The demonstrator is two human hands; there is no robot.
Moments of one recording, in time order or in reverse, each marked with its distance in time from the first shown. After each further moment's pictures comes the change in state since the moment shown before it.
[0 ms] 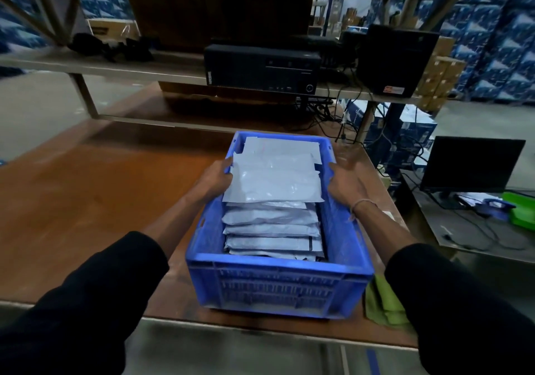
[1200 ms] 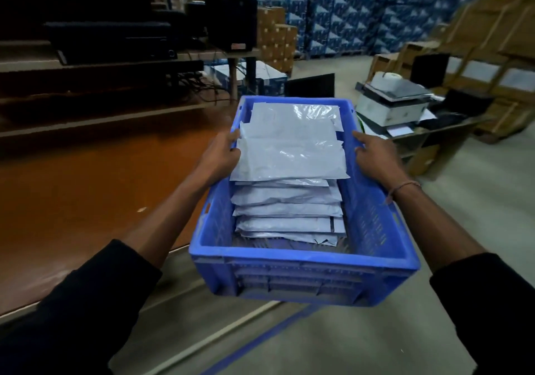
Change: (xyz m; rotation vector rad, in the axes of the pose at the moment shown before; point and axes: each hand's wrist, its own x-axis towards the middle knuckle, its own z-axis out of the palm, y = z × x) left_hand -0.247 0.176 0.070 -0.096 -0.246 0.555; right_hand -0.398 0.100 -0.145 -0.006 0.390 0.507
